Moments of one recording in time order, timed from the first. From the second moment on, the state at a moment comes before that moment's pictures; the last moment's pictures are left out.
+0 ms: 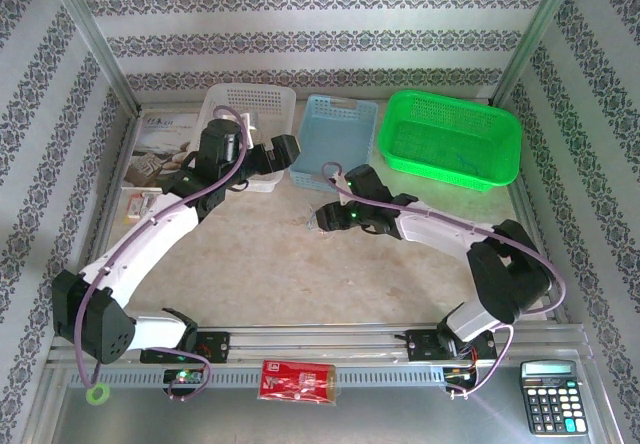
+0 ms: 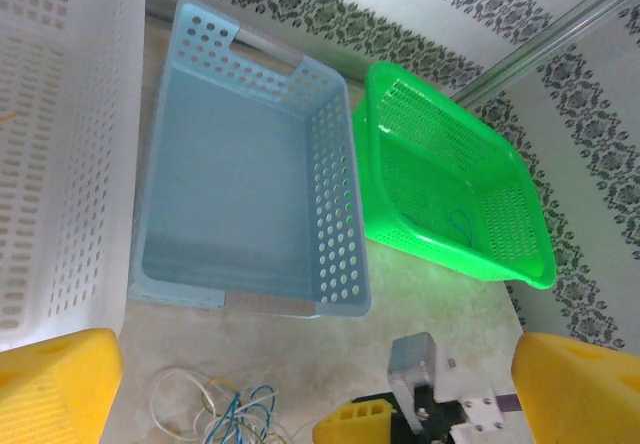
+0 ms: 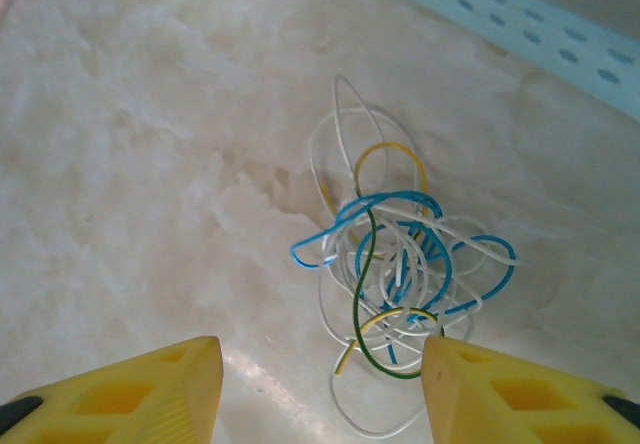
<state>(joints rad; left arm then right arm) -0.42 1.32 1.16 -0.31 0.17 -0.63 0.63 1.56 0.91 -0.22 -0.26 0.33</state>
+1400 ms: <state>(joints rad) -0.44 1.37 0.80 -0.10 0.36 -0.68 0.53 1.41 0.82 -0.15 -0.44 0.38</state>
